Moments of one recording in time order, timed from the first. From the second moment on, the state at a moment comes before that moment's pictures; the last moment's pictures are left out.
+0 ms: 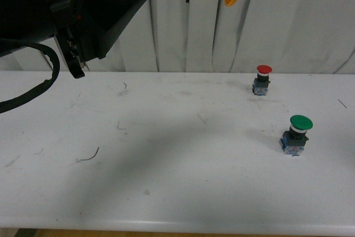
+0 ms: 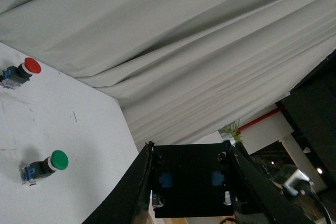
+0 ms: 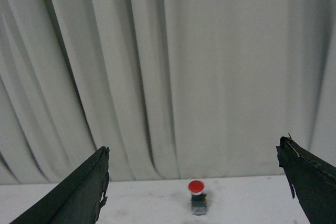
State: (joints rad) left arm -0.33 1.55 0.54 1.25 0.46 -1.15; right arm -0.04 1.26 0.44 1.08 -0.19 0.18
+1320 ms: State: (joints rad) left arm -0.33 1.56 0.54 1.24 0.47 -1.12; right arm 0.31 1.69 0.63 1.29 -0.59 1.43
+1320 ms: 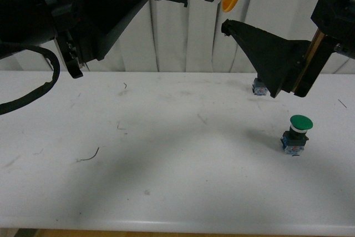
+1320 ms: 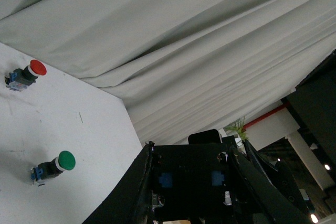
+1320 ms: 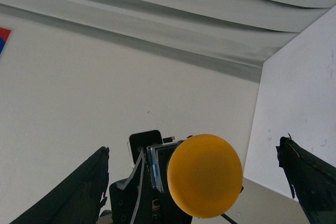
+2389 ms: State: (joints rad) left arm -0.32 1.57 0.56 1.25 0.47 -1.15; right arm 0.39 1.72 0.70 1.28 -0.56 1.45
